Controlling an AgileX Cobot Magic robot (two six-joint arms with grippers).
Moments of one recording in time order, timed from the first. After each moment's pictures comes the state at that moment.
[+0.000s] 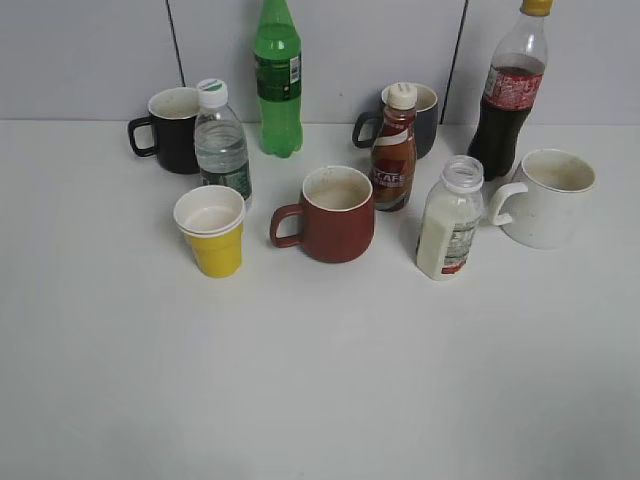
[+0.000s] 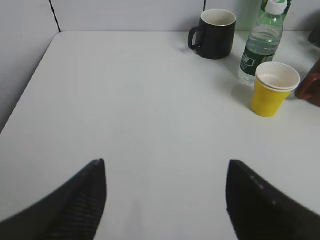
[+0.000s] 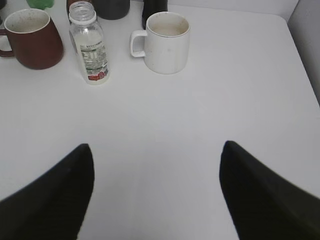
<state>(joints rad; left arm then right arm) -0.04 -0.01 -0.54 0.02 1.05 -0.06 0.01 -0.01 -0.51 0.10 1.04 -0.14</state>
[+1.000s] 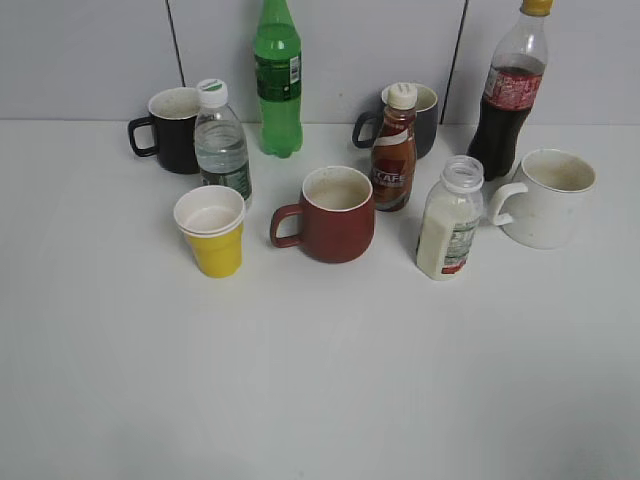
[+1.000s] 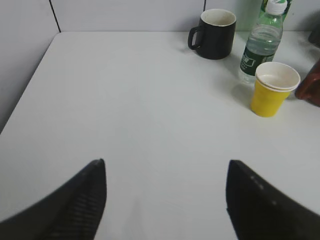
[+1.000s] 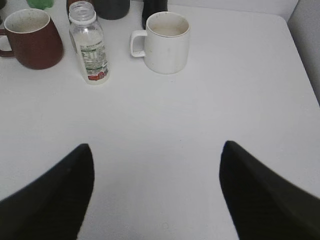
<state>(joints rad) -0.04 -0.01 -0.54 0.02 1.05 -0.06 0.01 -0.01 -0.51 0.10 1.04 -0.14</state>
